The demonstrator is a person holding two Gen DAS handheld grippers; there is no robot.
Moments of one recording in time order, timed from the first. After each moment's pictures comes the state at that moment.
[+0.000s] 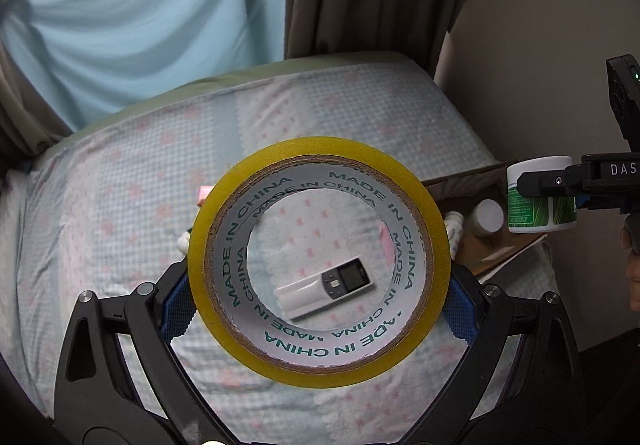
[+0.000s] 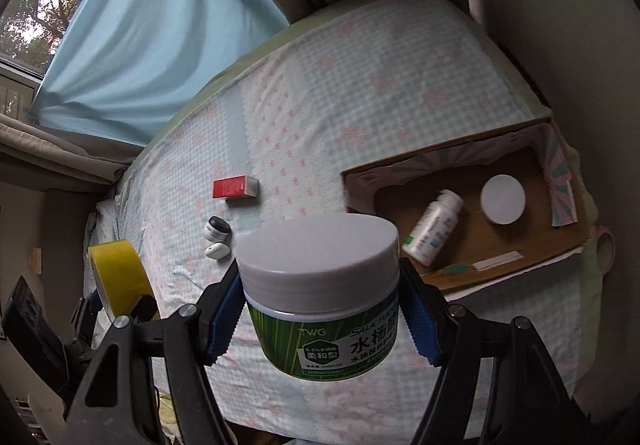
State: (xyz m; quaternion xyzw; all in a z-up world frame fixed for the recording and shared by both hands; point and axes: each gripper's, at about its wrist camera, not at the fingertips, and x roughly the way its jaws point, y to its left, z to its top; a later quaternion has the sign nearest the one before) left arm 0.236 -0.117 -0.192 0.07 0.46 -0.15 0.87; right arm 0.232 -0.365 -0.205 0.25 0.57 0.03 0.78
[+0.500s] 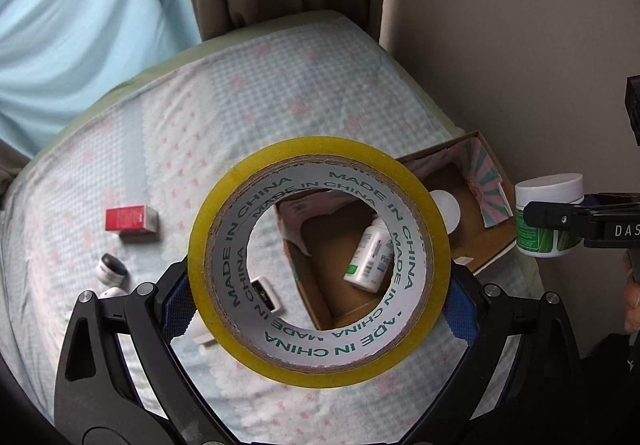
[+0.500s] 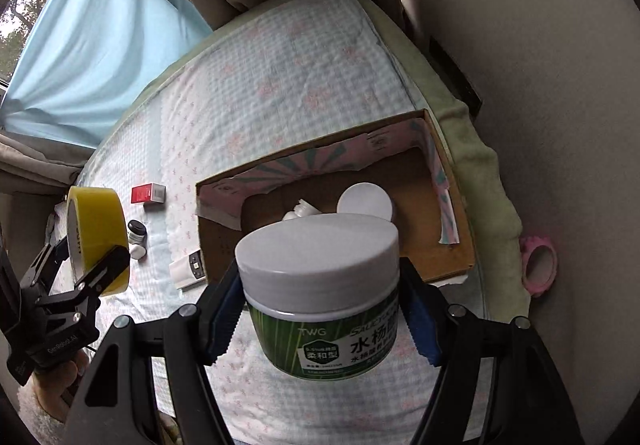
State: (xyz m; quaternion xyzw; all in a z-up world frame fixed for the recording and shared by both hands) left arm 0.273 -0.290 -0.251 0.12 0.51 -0.19 0.83; right arm 0.205 -0.502 -0.263 0.21 0.59 -0.01 0.78
